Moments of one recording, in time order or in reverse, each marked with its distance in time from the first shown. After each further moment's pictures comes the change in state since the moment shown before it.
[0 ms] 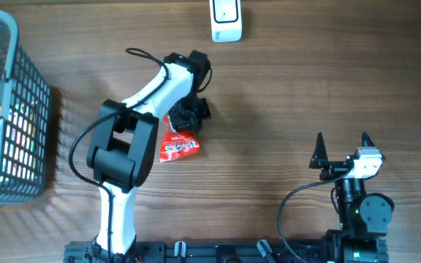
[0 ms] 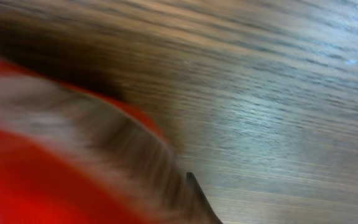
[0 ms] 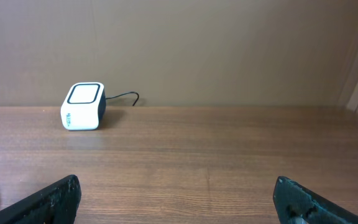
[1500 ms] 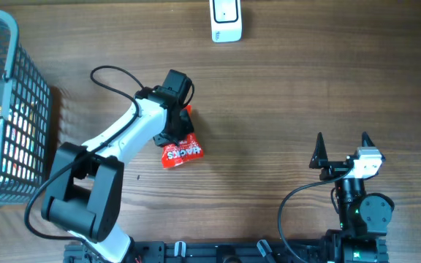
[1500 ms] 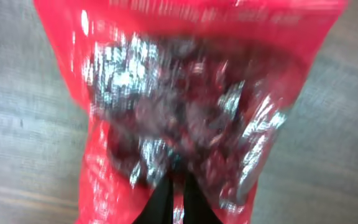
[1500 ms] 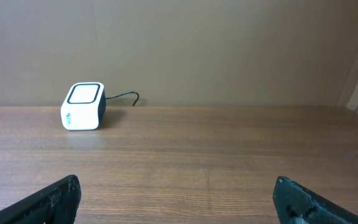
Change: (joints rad) left arm 0.028 -0.391 -0.486 0.392 -0.140 -0.083; right arm 0.000 0.000 0.000 0.000 0.000 0.000
